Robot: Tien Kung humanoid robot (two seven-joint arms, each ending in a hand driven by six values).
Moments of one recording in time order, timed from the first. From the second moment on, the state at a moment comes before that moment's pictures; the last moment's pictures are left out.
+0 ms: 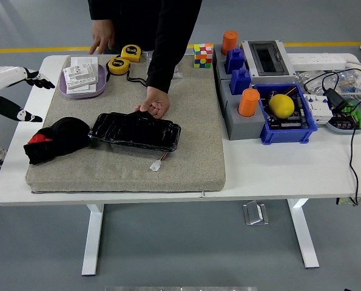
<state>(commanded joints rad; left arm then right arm) -0.69 0.72 -1.01 -0.87 1.91 -0.26 -0.55 0.18 -0.27 0.39 0.19 -0.20 0.01 -0.17</state>
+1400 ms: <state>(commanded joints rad) -0.75 0.59 -0.82 -0.60 1.83 -0.12 -0.54 0.18 -0.27 0.43 0.20 -0.24 0.01 -0.17</state>
